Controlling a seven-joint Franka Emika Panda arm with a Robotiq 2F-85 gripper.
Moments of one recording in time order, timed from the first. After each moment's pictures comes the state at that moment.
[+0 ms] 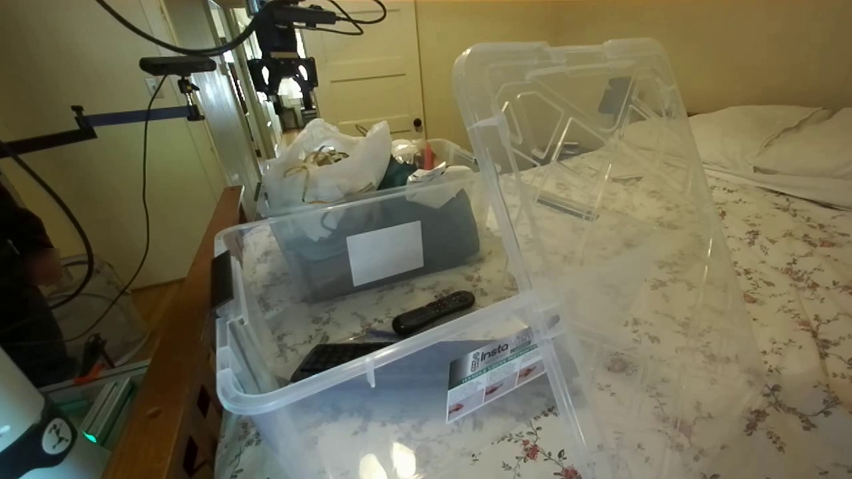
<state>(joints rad) 0.50 0.20 0.46 -1.55 -0.14 1.68 -1.18</state>
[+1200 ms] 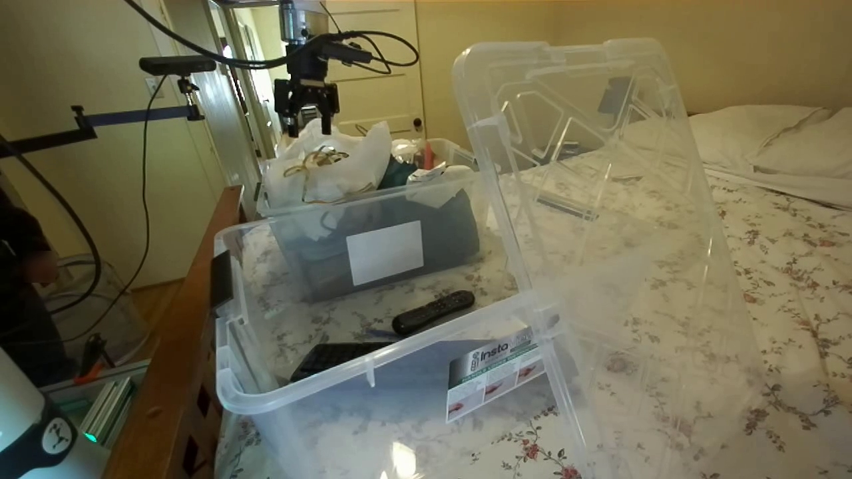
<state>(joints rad) 0.38 0.19 0.43 -1.67 0.00 1.72 -1.50</state>
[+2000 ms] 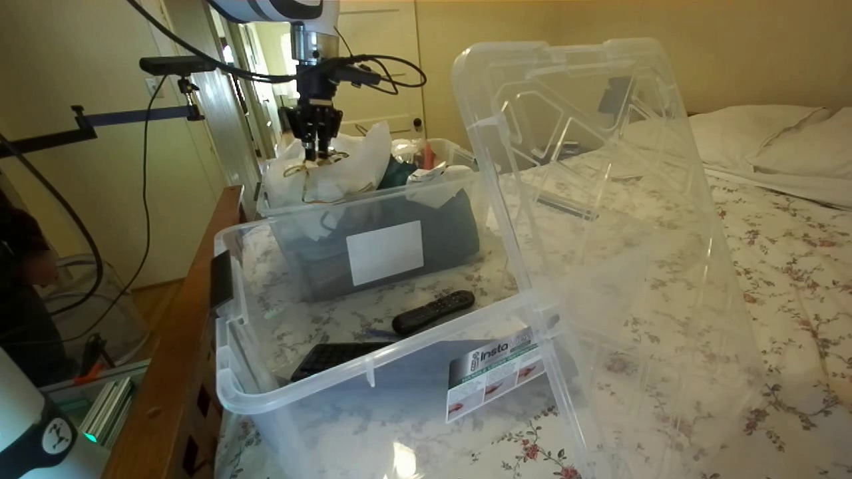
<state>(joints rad) 0.35 0.19 0.41 -1.75 0.03 1.78 -1.58</state>
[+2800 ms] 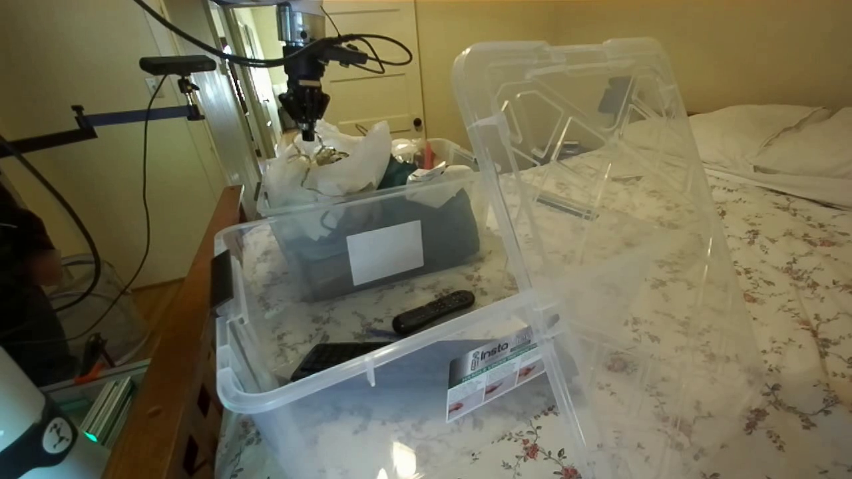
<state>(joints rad) 0.39 0.20 0.44 -1.66 0.02 1.76 -1.57</state>
